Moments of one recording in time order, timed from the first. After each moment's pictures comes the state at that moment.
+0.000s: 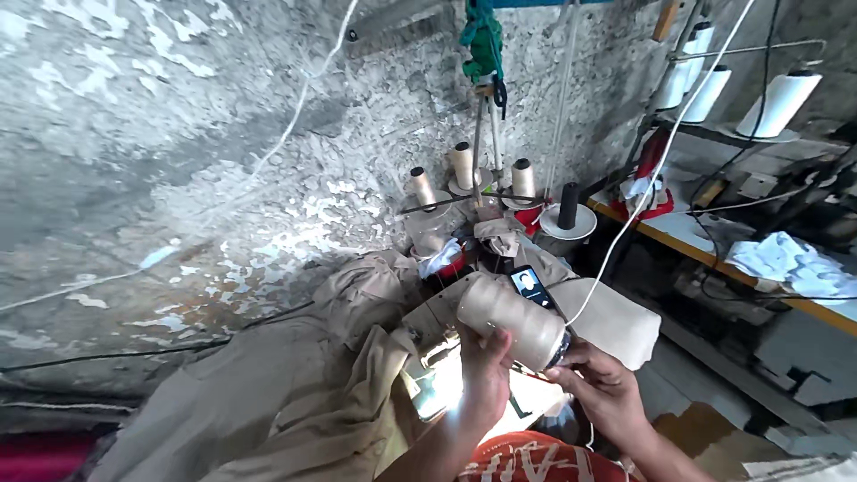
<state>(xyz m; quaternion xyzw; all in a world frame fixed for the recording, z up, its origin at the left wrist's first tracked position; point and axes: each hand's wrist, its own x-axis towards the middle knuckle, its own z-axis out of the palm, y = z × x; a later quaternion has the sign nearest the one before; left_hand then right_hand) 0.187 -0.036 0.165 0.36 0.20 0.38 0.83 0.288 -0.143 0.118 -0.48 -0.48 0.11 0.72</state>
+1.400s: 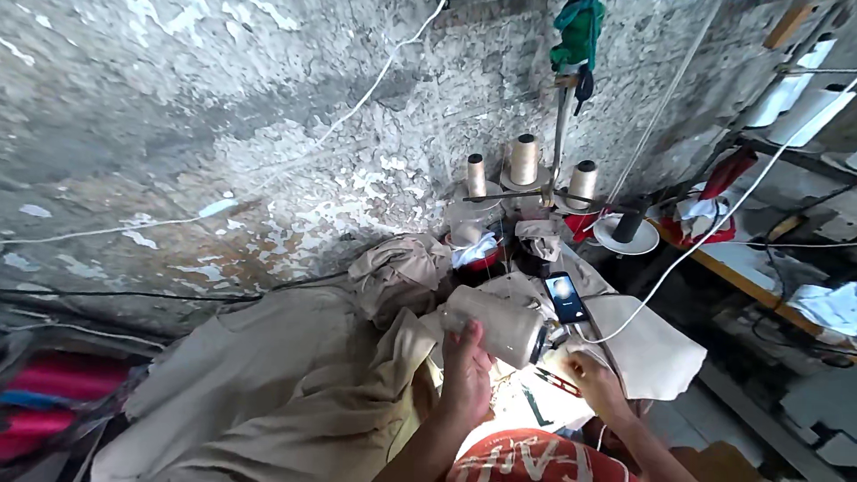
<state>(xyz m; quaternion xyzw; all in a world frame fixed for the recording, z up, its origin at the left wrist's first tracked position) 0.135 0.016 0.176 0.31 0.31 0.44 0.79 0.323 -0.110 0.005 -0.82 -0.42 0.20 0.34</state>
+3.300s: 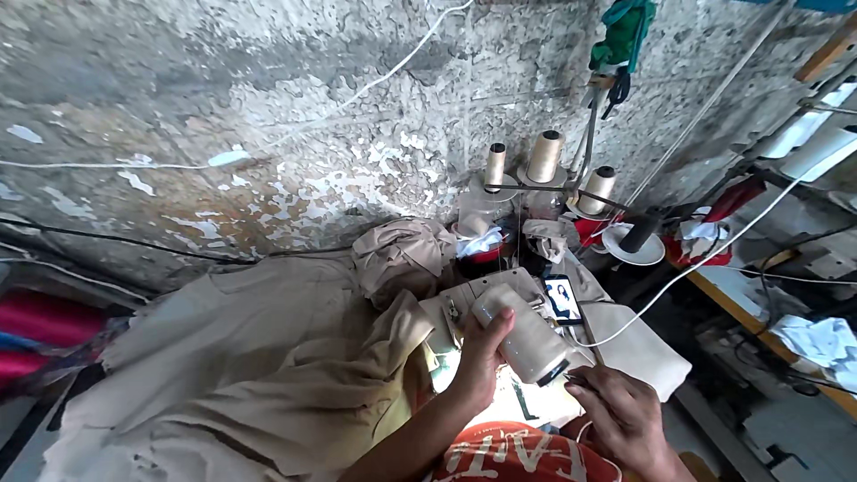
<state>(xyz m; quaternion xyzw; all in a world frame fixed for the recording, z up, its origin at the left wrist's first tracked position) 0.128 0.015 0.172 0.37 0.31 0.34 0.81 0.280 -0.117 0.113 -0.58 -0.66 -0.13 0.46</state>
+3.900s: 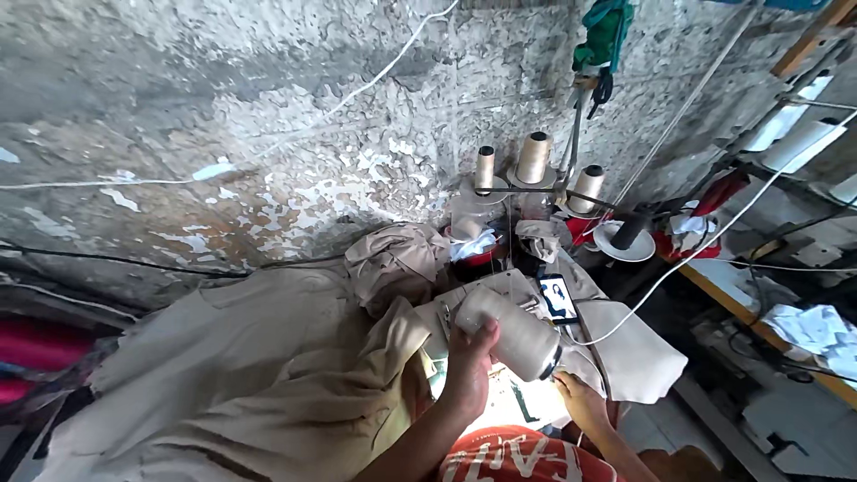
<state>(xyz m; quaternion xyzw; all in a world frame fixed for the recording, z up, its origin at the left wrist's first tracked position) 0.125 0.011 0.168 0.35 0.30 0.41 0.79 0.320 -0.119 -0.046 -0.88 -0.37 0.27 0.11</state>
